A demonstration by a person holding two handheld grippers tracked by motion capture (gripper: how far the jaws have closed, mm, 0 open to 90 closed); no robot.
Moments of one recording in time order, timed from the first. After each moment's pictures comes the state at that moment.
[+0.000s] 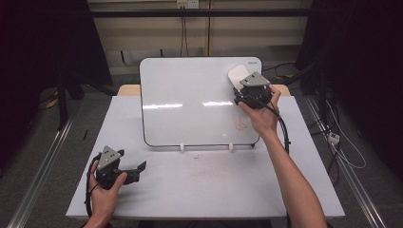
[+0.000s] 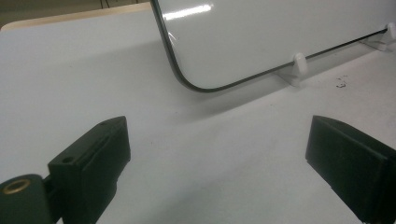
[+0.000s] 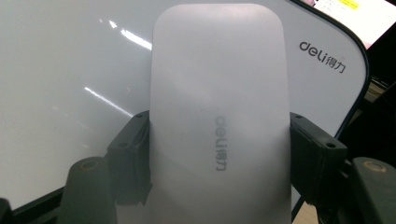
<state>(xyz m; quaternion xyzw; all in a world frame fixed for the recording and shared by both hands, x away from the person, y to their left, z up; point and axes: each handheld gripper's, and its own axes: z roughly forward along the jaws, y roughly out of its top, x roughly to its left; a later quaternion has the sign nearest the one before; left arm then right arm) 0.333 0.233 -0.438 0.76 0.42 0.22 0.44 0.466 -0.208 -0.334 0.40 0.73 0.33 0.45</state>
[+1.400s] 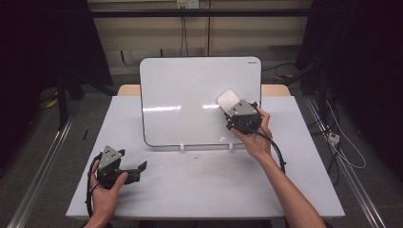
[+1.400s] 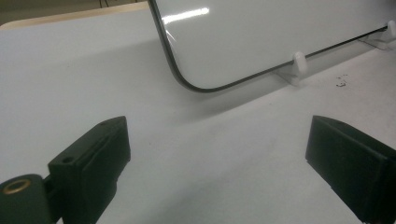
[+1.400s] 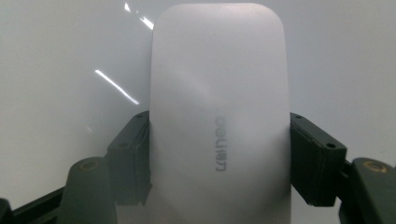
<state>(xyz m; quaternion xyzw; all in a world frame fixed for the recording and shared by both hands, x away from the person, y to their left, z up) 0.334 0.231 -0.438 0.76 0.42 0.22 0.44 0.426 -0.185 -0.384 0.35 0.76 0.32 0.44</state>
